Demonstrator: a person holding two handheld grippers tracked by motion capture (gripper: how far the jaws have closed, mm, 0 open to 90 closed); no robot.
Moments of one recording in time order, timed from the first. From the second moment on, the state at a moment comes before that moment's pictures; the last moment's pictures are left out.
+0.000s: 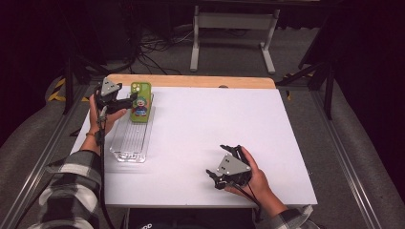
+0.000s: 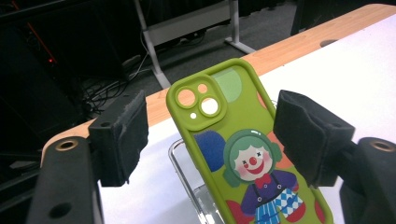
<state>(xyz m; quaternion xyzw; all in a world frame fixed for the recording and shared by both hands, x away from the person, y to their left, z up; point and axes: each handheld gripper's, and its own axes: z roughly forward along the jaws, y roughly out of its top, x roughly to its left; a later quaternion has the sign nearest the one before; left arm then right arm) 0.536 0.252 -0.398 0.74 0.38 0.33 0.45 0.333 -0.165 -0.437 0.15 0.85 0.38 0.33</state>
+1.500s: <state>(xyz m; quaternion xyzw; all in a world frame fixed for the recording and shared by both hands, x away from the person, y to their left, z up) 0.520 0.241 -0.388 0.73 0.36 0.33 0.48 0.334 -0.168 -0.434 0.17 0.84 0.40 0.33</state>
